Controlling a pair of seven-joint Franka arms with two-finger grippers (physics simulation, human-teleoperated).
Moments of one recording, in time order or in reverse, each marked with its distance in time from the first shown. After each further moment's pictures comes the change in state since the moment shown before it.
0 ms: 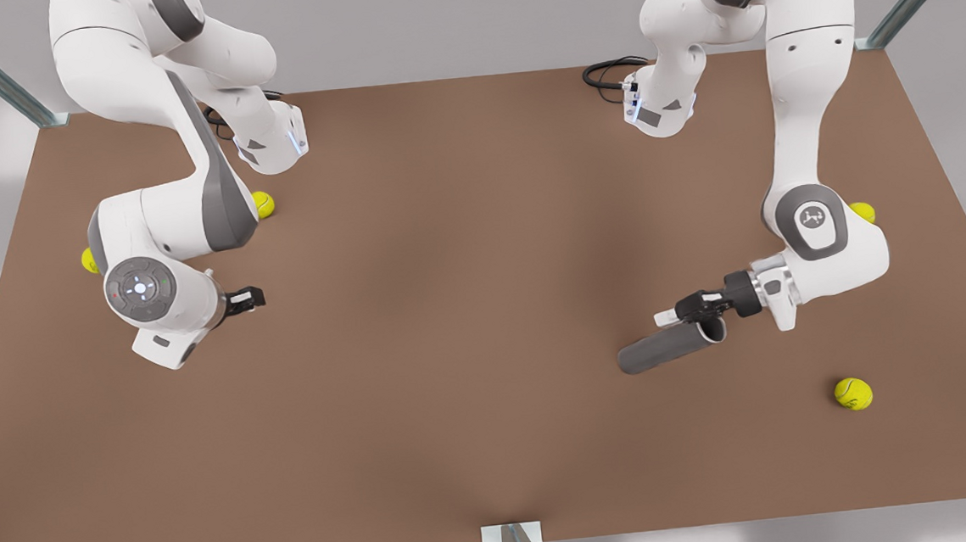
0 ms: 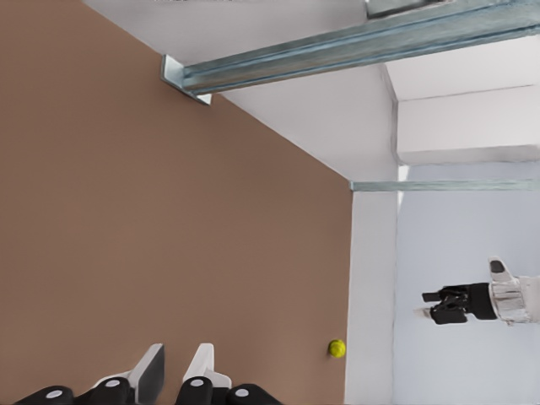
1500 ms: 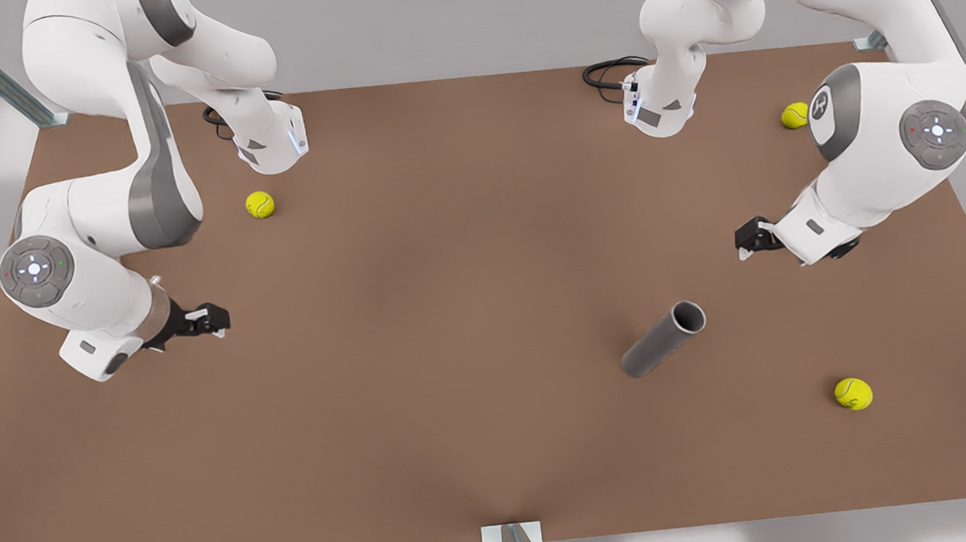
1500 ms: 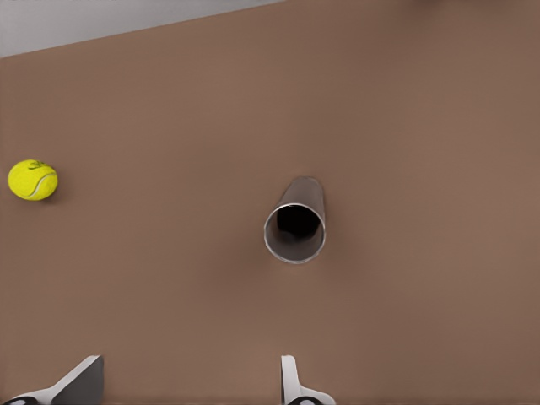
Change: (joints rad) left arm 0.008 -0.156 -0.095 0.354 1.245 -0.324 -0.357; right arm -0.073 0.001 -0.007 0.104 0.083 0.107 0.003
